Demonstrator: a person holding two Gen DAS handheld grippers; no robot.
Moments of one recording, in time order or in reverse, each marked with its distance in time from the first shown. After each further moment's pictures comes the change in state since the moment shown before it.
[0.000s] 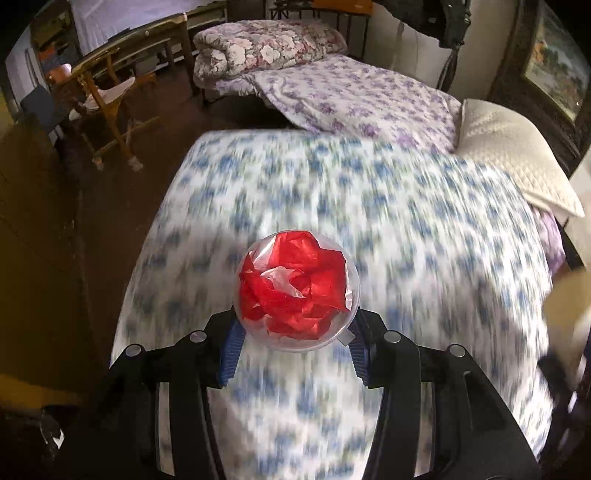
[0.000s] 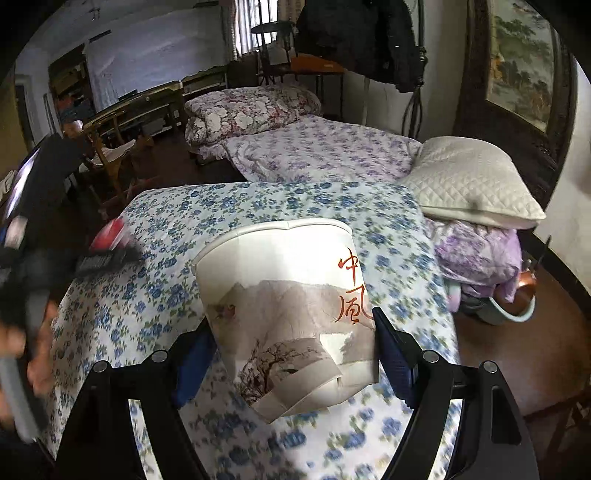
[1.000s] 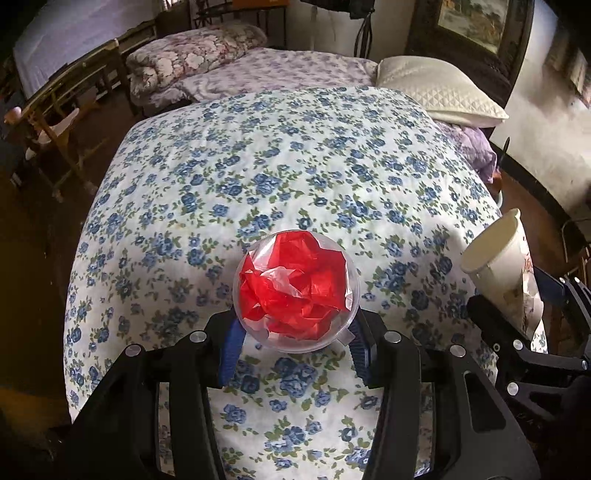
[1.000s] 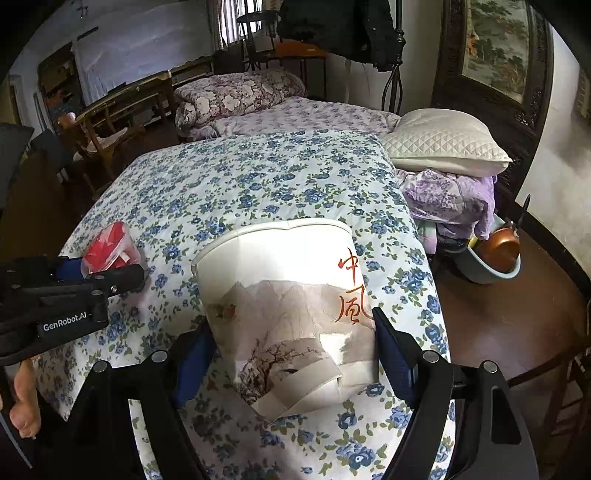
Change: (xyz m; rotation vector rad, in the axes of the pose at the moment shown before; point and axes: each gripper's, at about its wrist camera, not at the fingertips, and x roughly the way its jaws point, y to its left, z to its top) left arm -0.044 -0.065 -0.099 0.231 0.005 -0.133; right arm -0.035 -0.017 -0.089 0.011 0.046 -0.032
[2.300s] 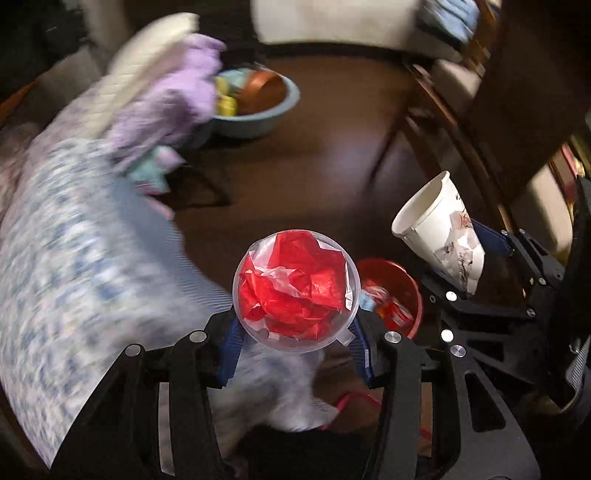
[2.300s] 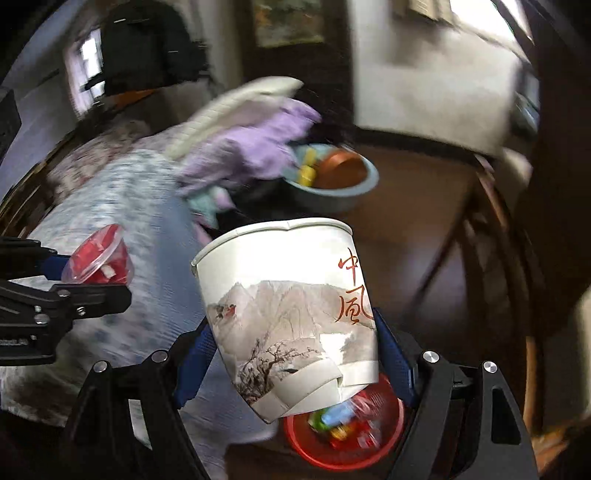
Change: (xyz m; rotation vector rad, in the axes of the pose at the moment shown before) left arm -0.009 -0.358 -0.063 0.752 0.180 -0.370; right arm -0.091 -0.270 -0.206 0.548 -0.012 -0.317
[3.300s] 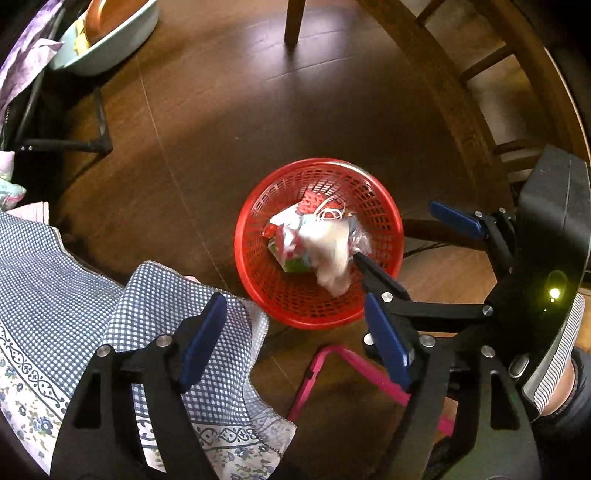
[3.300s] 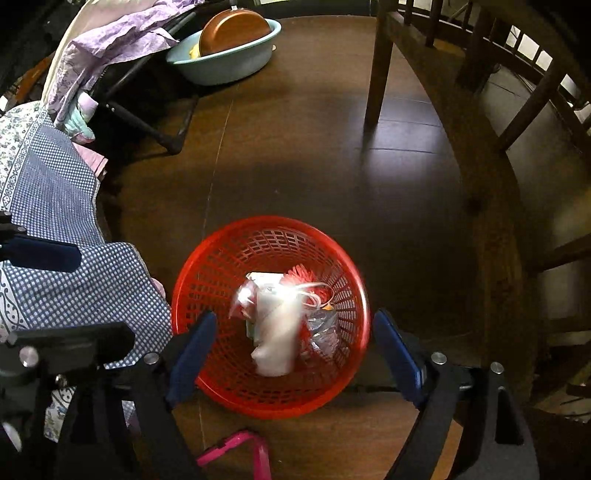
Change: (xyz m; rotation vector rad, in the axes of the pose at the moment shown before) left arm 0.206 -0.105 -0.002 0.251 0.435 -0.108; right arm 0.138 -0.091 -0.130 0.193 0.373 -0.107
